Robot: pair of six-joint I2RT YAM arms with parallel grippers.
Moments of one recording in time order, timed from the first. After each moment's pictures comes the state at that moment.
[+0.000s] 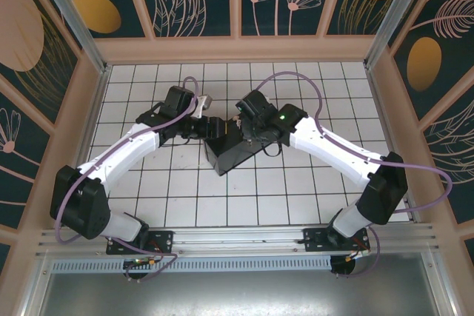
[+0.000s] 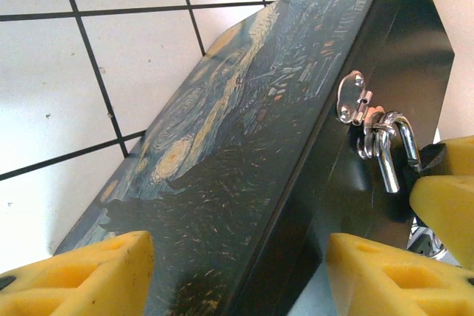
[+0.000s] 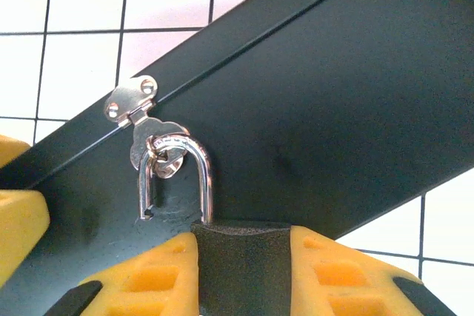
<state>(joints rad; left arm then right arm) -0.48 1.45 1.10 -0.50 0.46 -0.50 0.87 1.55 1.41 -0.88 0.21 0.75</state>
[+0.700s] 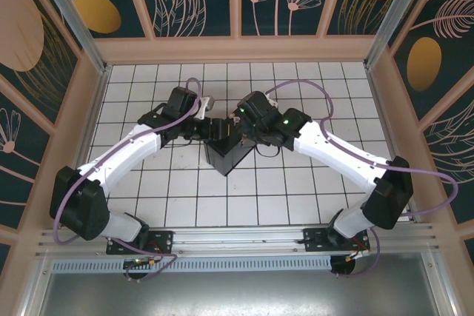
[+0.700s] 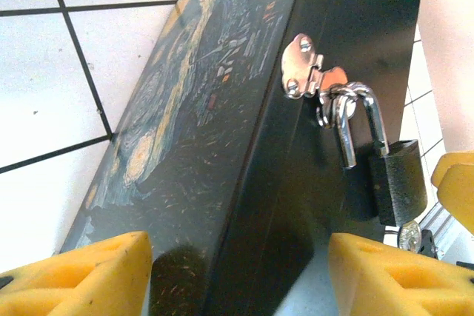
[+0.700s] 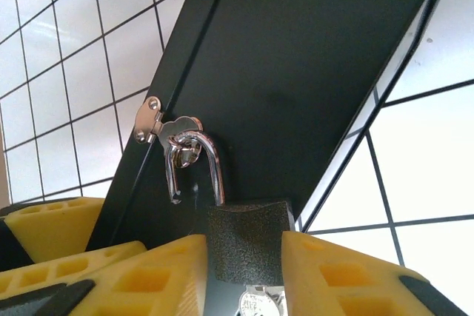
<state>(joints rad) -0.52 1.44 1.11 -0.52 0.44 -0.51 0.88 1.50 1.38 -0.80 0.20 1.08</state>
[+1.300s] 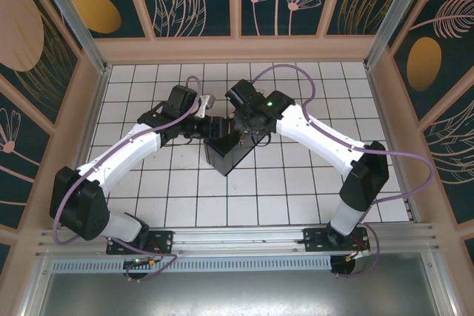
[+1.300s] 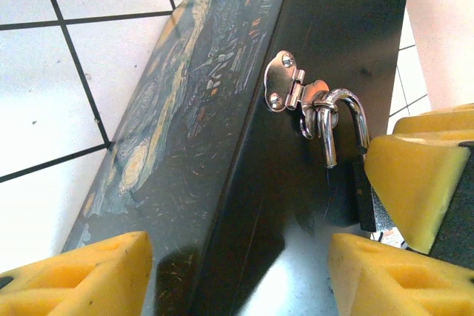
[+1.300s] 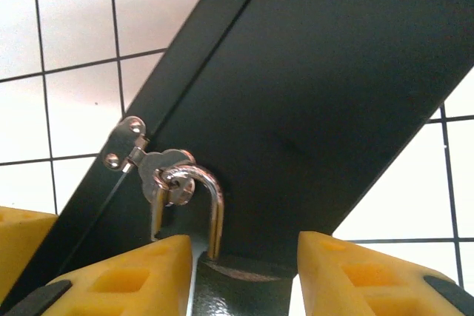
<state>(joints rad) -0.52 1.44 1.13 -0.52 0.44 -0.51 0.86 1.70 1.62 -1.01 0.22 0.88</state>
